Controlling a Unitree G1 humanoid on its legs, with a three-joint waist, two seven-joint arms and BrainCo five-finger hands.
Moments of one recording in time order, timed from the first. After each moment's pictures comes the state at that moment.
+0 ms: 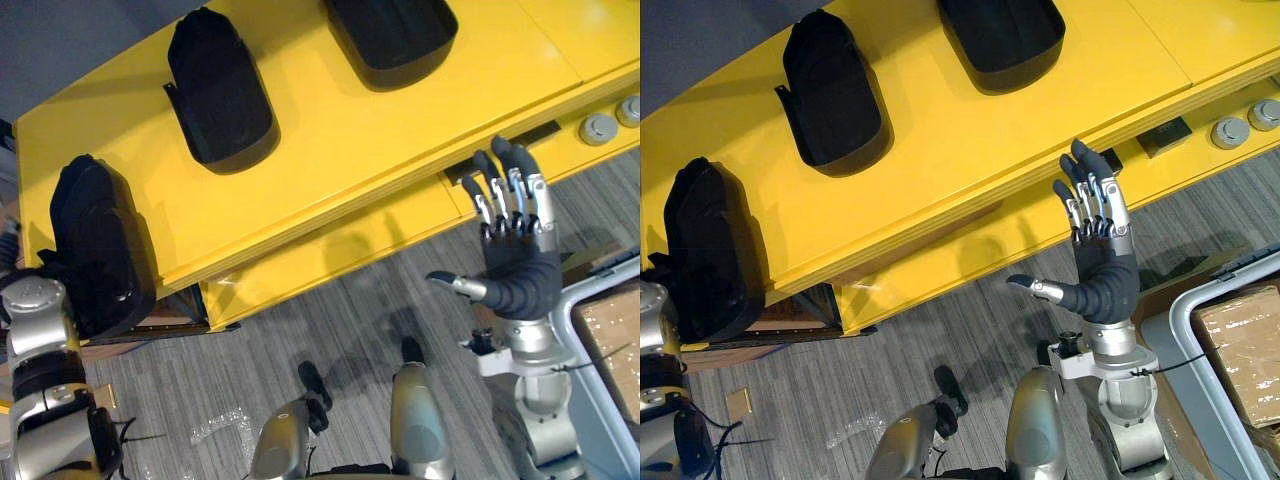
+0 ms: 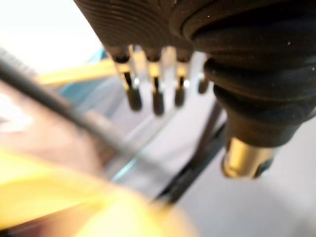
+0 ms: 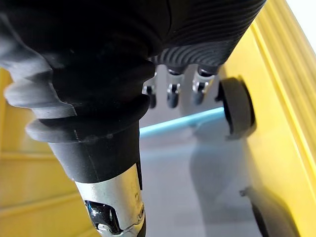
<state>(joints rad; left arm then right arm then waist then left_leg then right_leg) -0.55 0.73 0.49 0.57 -0.06 -0.01 0.74 0.11 -0.34 0.12 -0.56 0.24 -0.45 -0.06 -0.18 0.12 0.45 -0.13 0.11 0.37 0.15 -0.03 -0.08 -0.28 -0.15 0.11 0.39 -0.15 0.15</state>
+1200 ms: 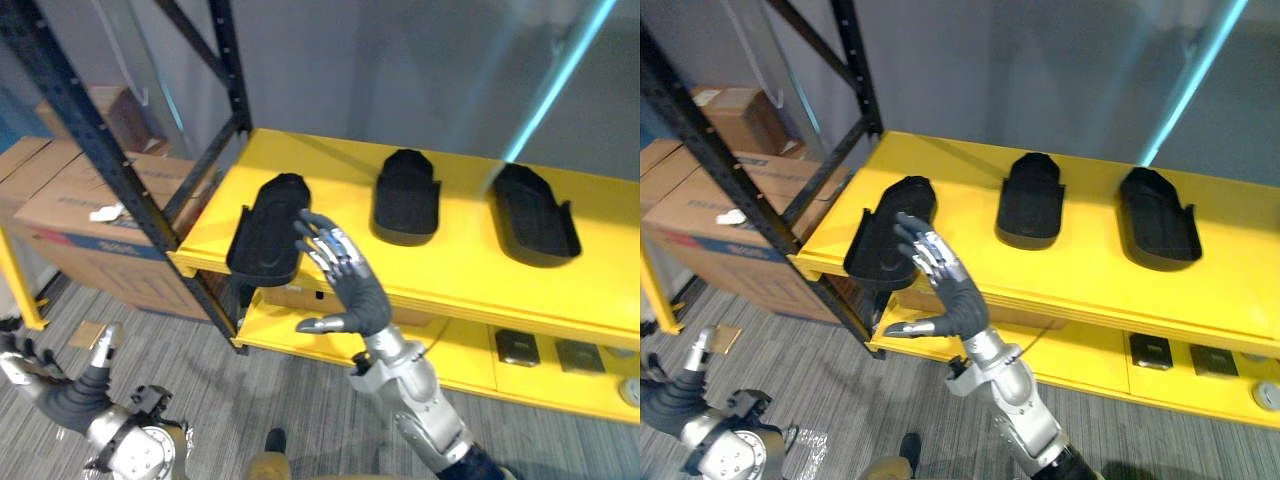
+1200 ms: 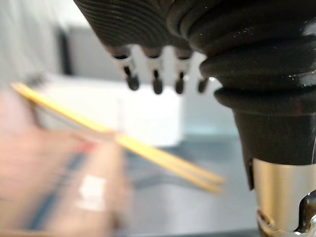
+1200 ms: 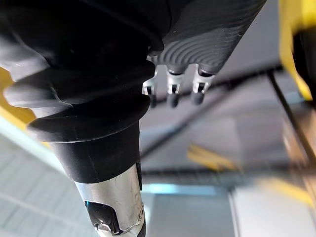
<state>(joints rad) 0.46 -0.05 0.23 -0.14 -0.07 -0.27 0.68 -0.16 -0.12 0.69 -0.13 0.30 -0.40 0.12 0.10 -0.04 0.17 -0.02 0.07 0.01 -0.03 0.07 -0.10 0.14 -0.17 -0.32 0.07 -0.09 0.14</state>
